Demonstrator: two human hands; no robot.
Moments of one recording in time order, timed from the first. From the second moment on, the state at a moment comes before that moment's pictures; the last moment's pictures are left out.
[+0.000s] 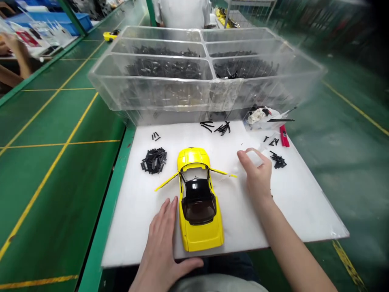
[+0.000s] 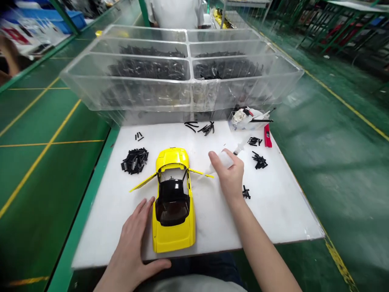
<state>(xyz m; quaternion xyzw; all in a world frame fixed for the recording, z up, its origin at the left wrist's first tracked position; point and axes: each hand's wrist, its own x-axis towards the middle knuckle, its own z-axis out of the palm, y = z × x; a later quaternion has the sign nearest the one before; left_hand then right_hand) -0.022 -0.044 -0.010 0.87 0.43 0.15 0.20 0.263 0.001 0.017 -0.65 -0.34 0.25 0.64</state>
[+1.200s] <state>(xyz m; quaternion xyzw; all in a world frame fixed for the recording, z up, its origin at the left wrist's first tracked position) -0.011 -0.040 -0.023 0.91 0.37 0.19 0.08 0.248 0.011 0.008 -0.66 -0.47 0.18 0.56</state>
